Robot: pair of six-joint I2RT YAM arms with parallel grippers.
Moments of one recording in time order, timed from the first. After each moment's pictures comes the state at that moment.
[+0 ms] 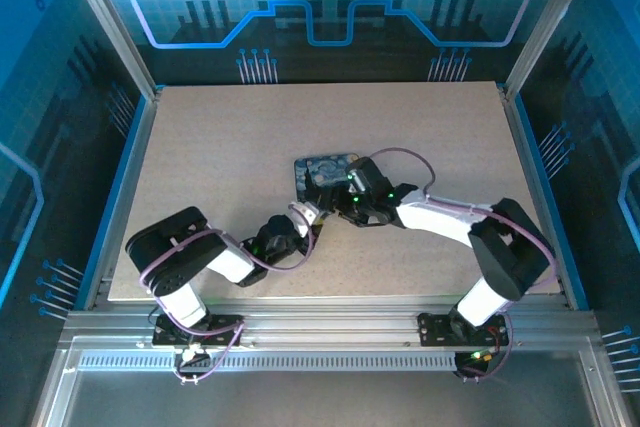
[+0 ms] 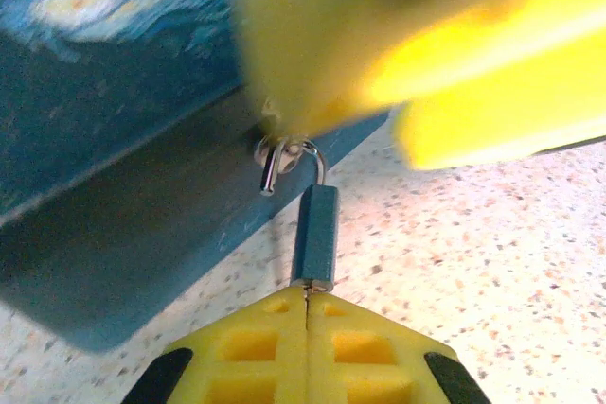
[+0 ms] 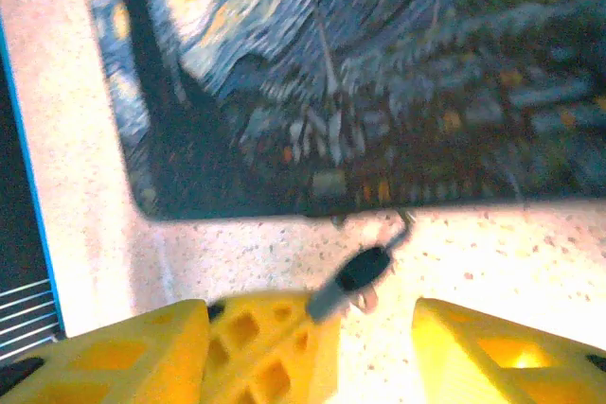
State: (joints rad) left arm -0.77 1.70 0.31 0.97 -0.09 -0.12; right arm 0.69 1.57 0.90 -0.17 -0.22 1.02
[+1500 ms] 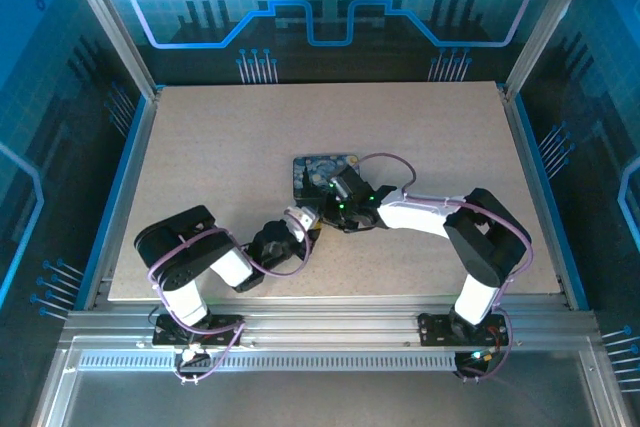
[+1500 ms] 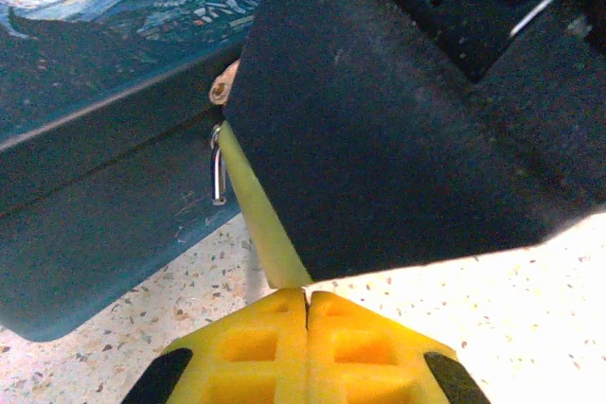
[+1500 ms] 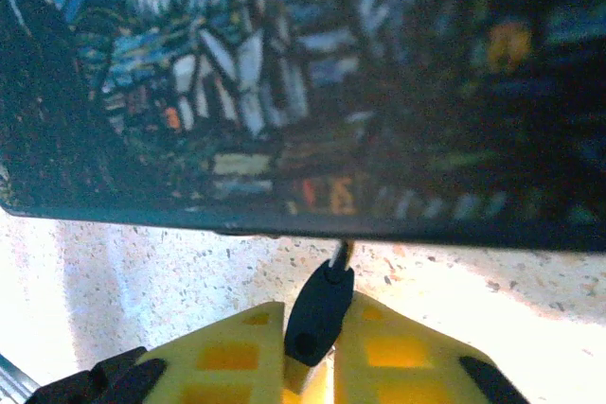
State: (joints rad) left arm -0.79 1.74 0.27 1.09 -0.09 -0.10; right arm 0.77 1.74 0.98 -0.20 -0.16 1.05
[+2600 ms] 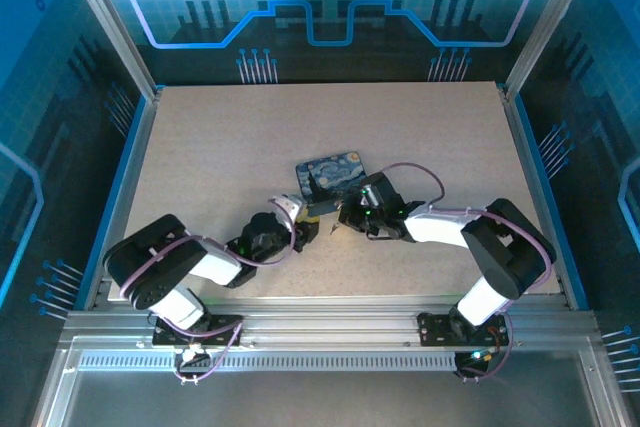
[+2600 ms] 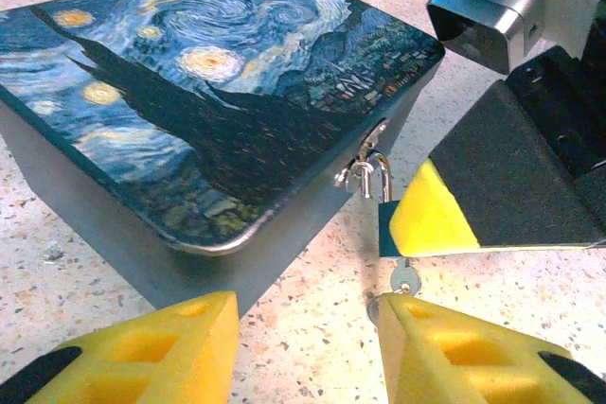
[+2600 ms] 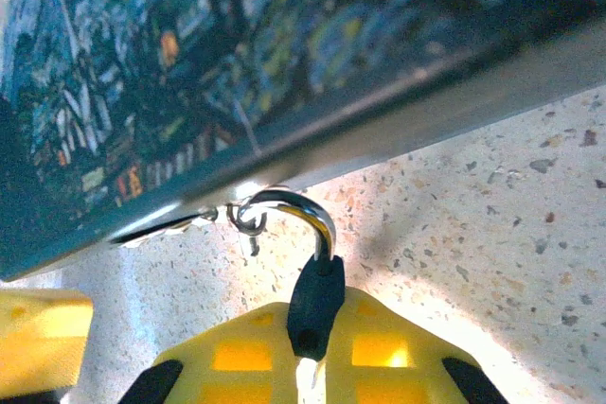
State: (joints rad) left arm -0.70 1.56 0.26 0.95 -0.01 -0.23; right arm 0.63 1.61 0.69 0.08 -0.25 0.97
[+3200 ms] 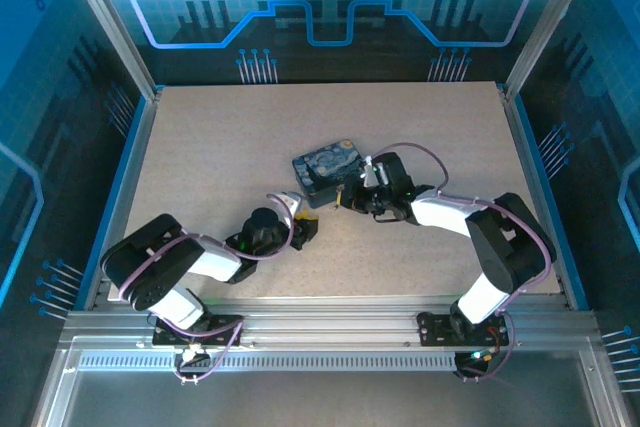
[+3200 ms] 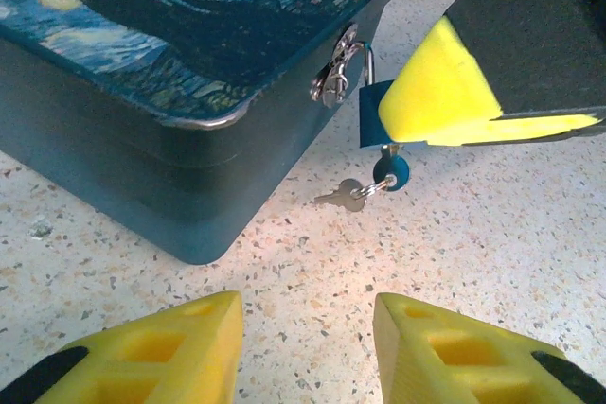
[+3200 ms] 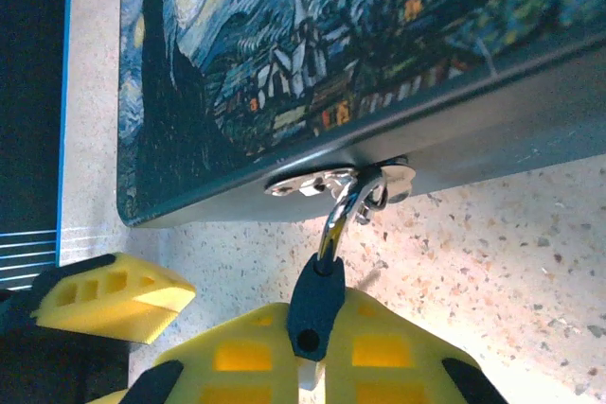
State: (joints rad) left arm -0.67 1.56 0.29 0.89 0.04 -0.30; right arm 0.51 1.63 0.79 0.07 -0.45 0.74
